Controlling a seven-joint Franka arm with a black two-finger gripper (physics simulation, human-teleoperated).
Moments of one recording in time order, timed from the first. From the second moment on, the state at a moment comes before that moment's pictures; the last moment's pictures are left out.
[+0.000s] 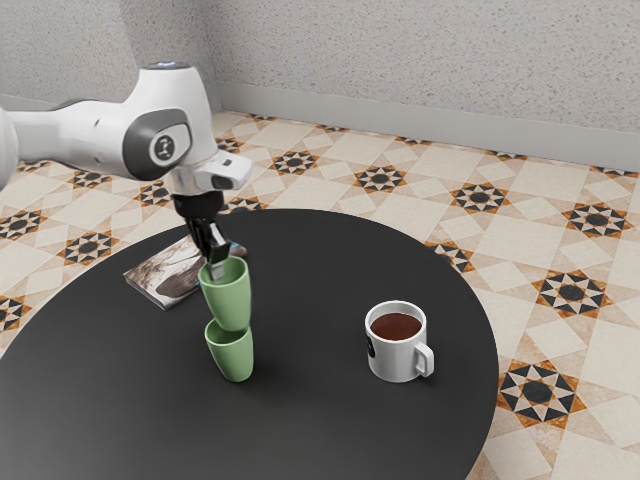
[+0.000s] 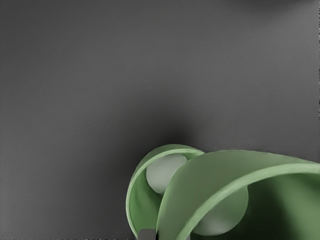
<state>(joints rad) -0.25 0.02 0.23 -1.99 -0.05 1.95 0.47</state>
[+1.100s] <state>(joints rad) -0.23 0.06 0.23 -2.01 -0.05 1.98 0.45</state>
